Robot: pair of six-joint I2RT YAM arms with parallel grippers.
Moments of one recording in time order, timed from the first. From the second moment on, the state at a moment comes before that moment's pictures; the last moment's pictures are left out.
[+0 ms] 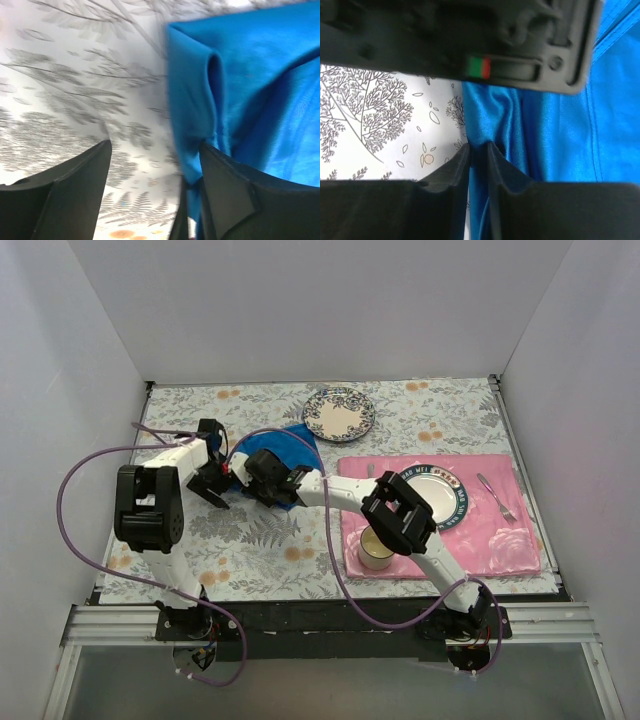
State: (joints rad) left arm -0.08 1.84 1.21 -0.77 -0.06 -1.08; right arm 1.03 2.33 1.79 -0.24 -0.01 -0.18
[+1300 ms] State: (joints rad) left arm 0.07 1.29 0.85 -0.52 0.19 -0.94; right arm 0.86 2.20 1.92 -0.50 -0.50 0.06
